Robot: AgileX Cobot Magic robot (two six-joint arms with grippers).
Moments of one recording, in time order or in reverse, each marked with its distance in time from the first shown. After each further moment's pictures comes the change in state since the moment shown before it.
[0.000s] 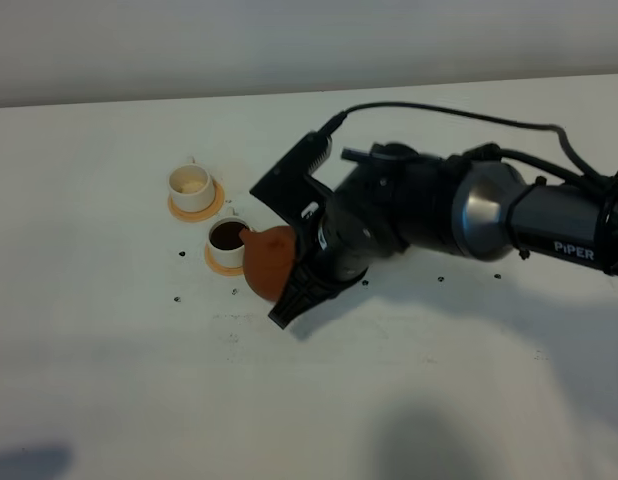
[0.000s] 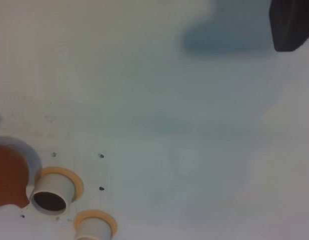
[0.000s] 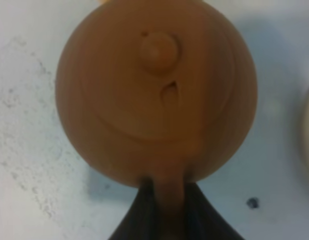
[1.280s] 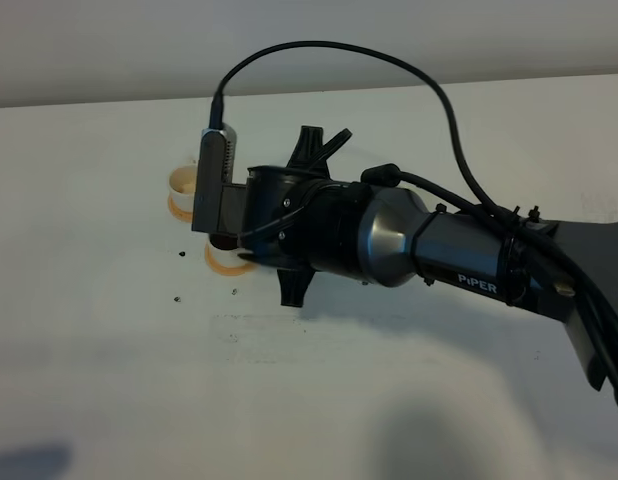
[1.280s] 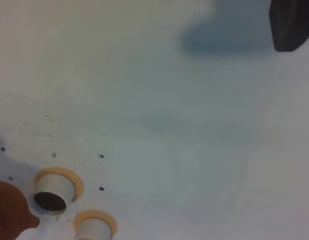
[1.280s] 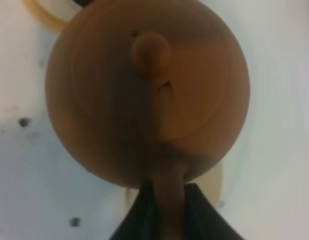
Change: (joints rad) left arm 0.000 0.000 0.000 0.000 0.000 0.000; right arm 0.142 0.121 -0.269 -0.604 0.301 -0.042
